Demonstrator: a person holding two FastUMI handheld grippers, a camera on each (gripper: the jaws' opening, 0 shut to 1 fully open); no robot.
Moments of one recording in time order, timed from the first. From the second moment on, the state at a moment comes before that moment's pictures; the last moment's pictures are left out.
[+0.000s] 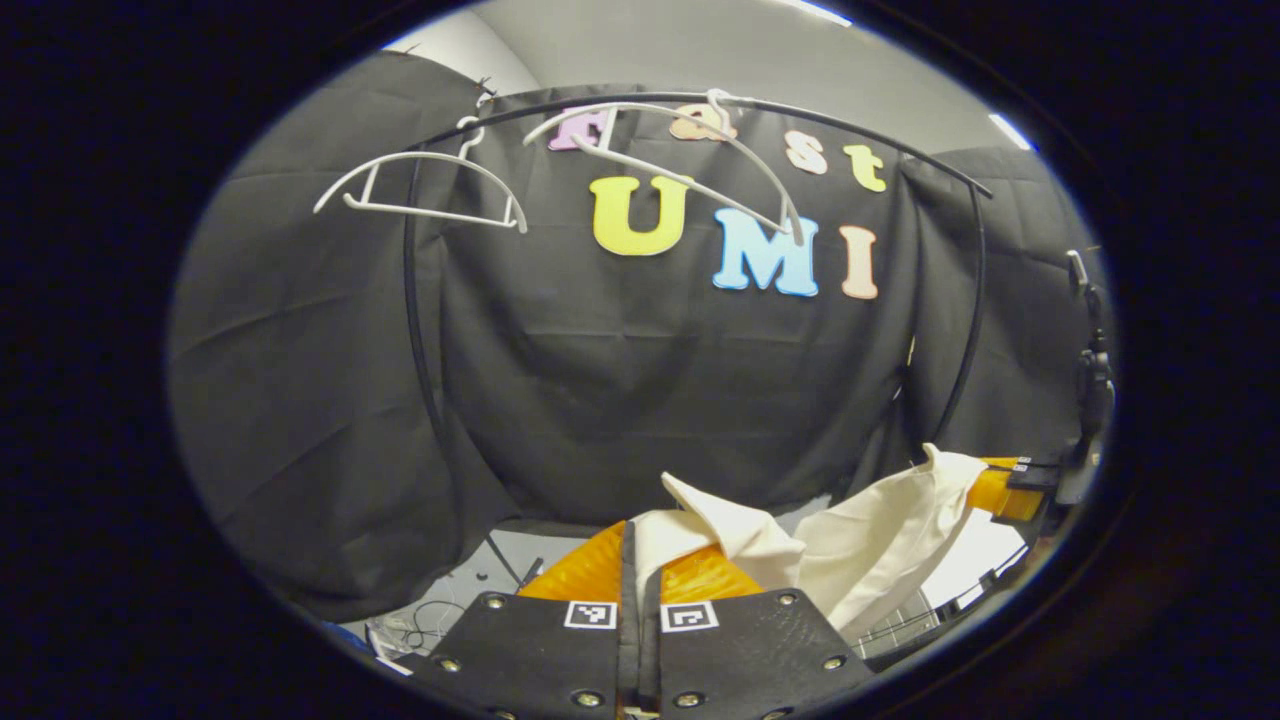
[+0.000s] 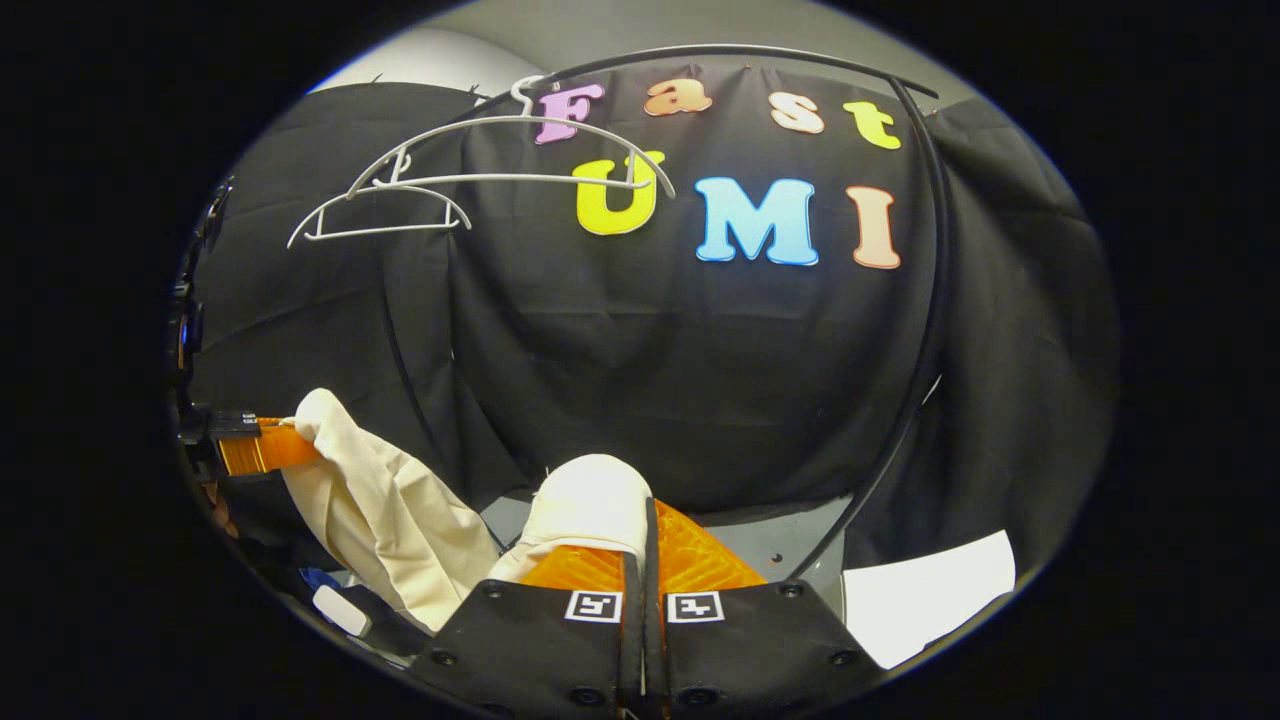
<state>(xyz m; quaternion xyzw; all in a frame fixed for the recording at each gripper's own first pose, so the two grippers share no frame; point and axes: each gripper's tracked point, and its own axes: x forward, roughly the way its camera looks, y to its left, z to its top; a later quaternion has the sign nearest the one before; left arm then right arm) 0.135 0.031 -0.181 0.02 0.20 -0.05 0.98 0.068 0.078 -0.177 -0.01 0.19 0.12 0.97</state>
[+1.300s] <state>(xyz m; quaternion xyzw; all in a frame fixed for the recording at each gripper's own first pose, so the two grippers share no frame) 0.148 0.048 -0.312 0.01 0.37 -0.05 0.93 0.059 0.106 -0.311 0.00 0.40 0.10 0.91</state>
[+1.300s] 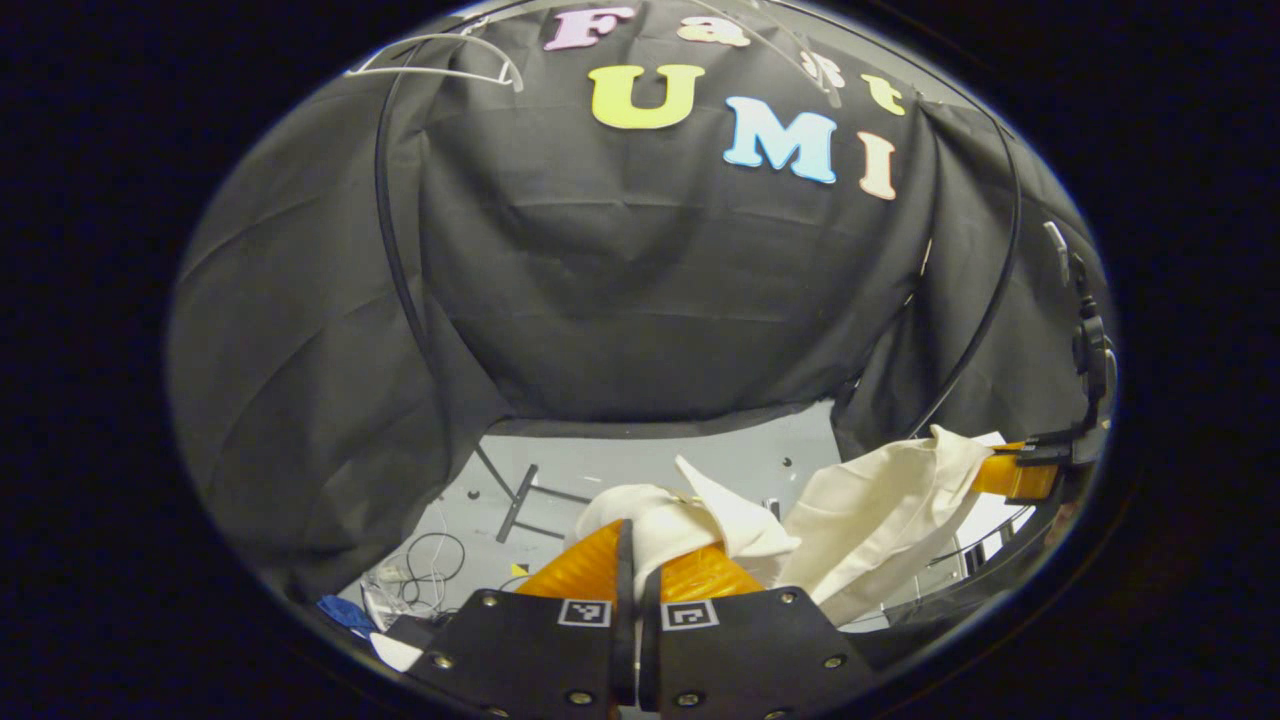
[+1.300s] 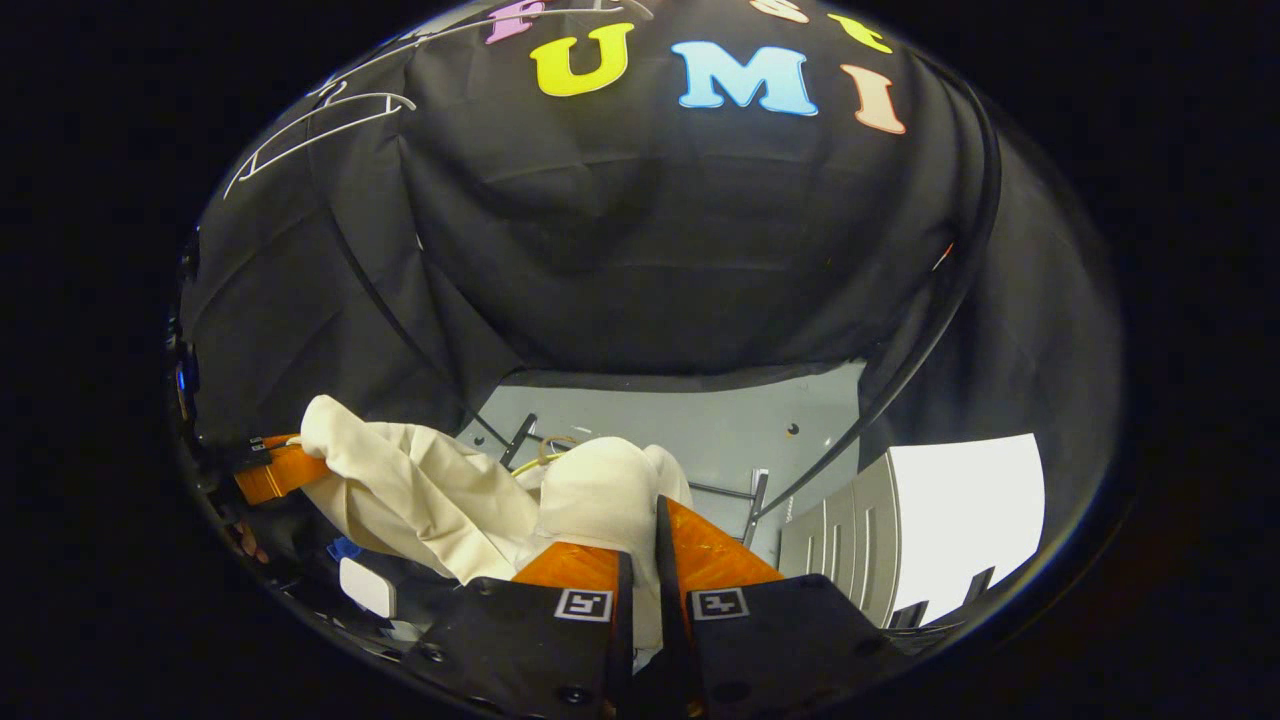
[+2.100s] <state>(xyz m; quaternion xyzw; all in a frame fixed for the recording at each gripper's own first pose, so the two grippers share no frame) 0.105 0.075 -0.353 0.01 0.45 -0.03 0.89 0.017 0.091 -0.312 0.02 0.44 0.09 0.89</state>
